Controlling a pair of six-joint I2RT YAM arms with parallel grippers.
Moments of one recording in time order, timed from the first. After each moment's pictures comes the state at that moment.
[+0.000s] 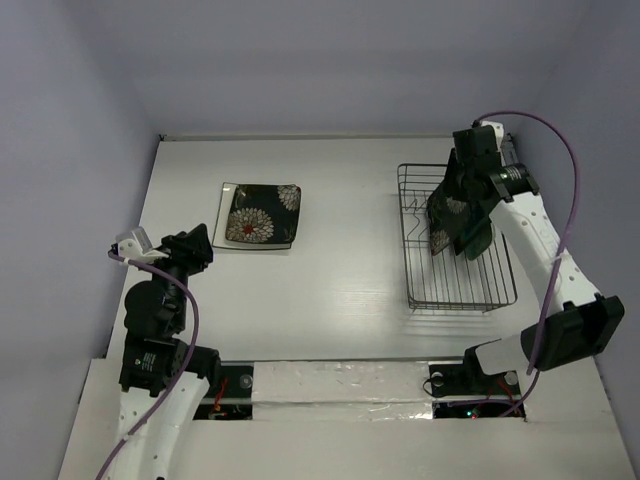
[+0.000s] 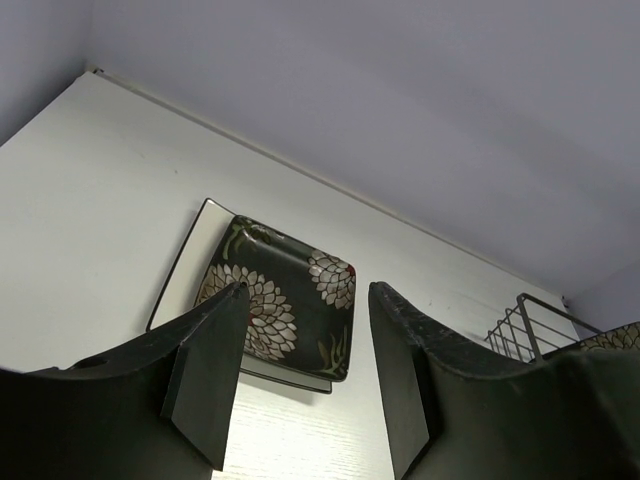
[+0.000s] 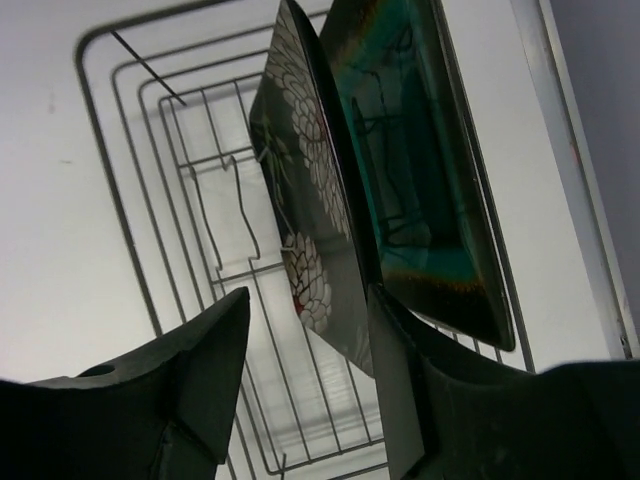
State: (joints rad) left arm -0.18 0.27 0.60 -0.27 -0.25 -0.50; right arm 0.26 1.39 1.51 -0.89 0.46 0.37
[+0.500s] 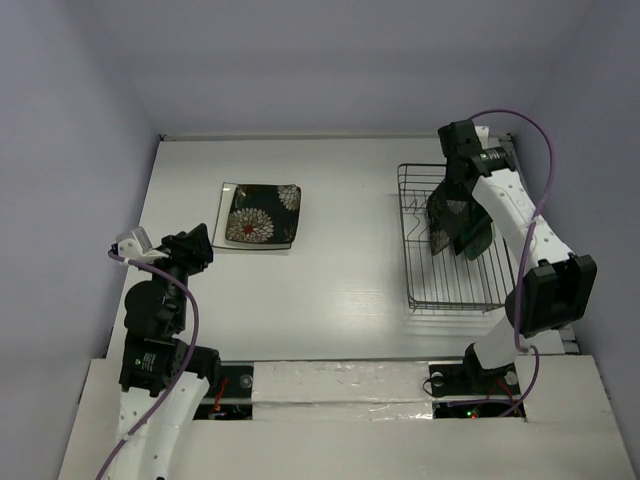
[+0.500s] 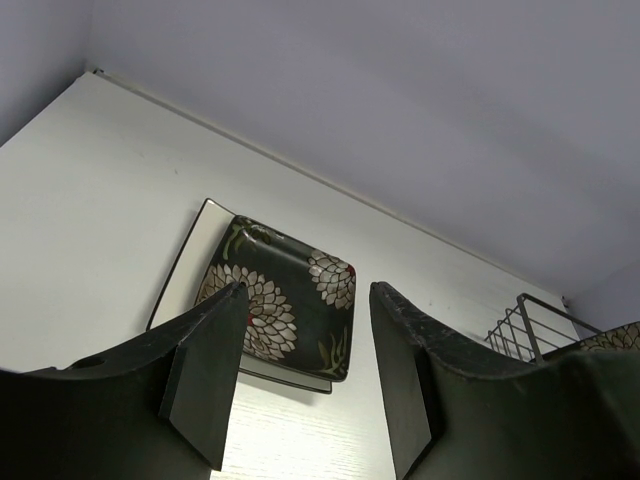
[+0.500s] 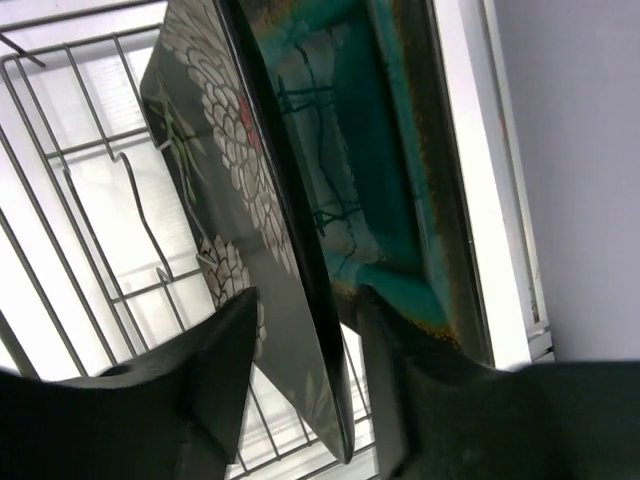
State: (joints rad) left arm -0.18 0.27 0.60 -0.27 -0.25 -0.50; right arm 0.23 1.61 1.59 -1.00 0.57 0.31
